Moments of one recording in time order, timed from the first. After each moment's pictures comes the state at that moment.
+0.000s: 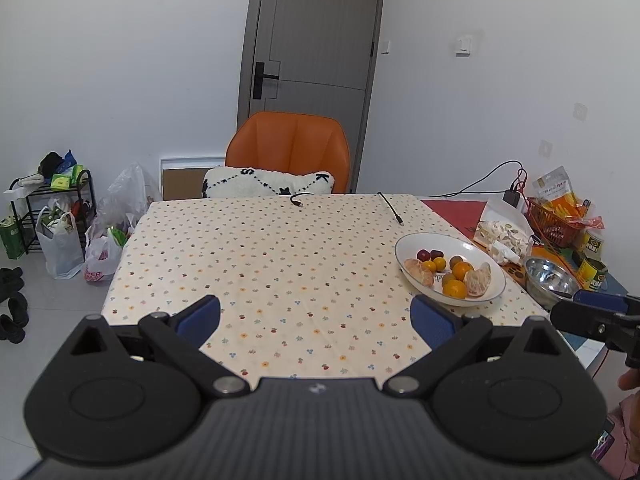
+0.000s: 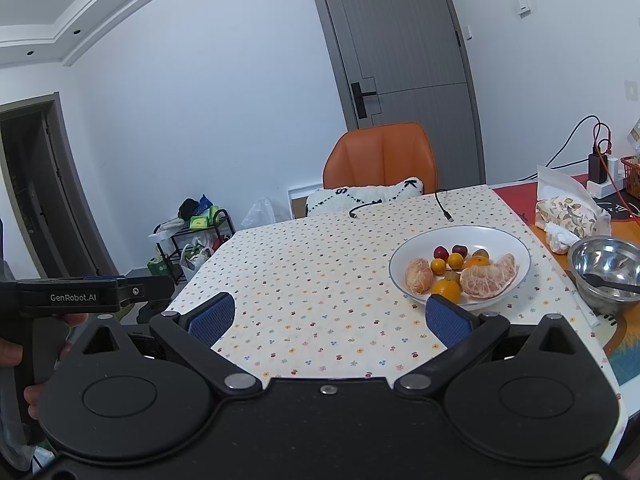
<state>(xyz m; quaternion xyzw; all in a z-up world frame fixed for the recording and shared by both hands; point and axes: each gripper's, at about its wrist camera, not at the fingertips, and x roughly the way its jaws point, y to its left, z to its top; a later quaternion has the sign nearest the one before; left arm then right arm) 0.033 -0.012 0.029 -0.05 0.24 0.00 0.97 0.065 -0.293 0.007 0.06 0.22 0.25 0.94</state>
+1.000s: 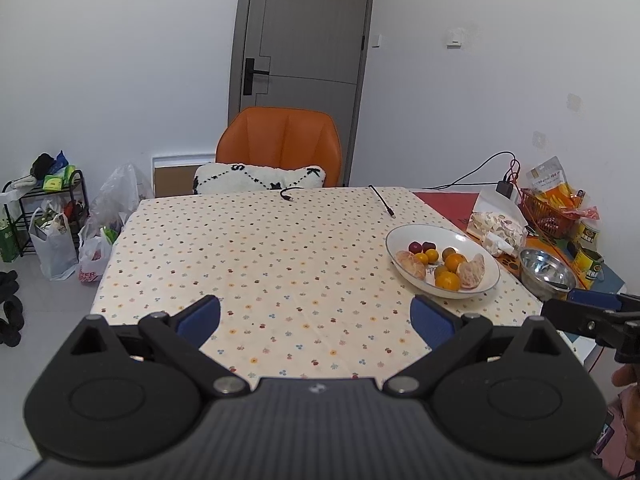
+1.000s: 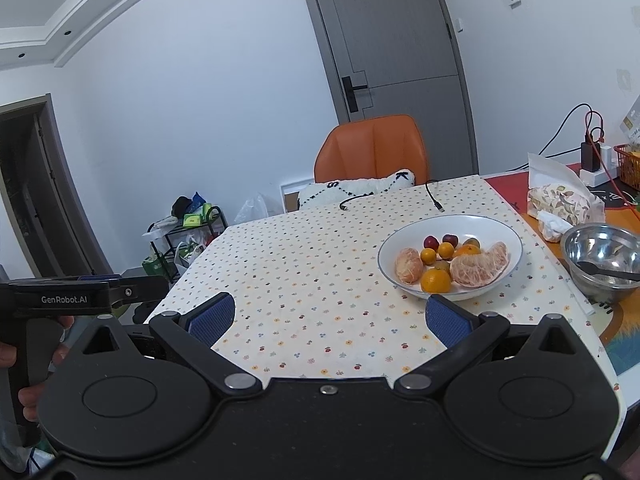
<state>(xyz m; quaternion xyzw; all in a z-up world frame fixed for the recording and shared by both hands) 0.038 -0.021 0.024 -0.04 0.25 -0.02 0.97 0.070 -0.300 -0.002 0.07 0.23 0.24 0.94</state>
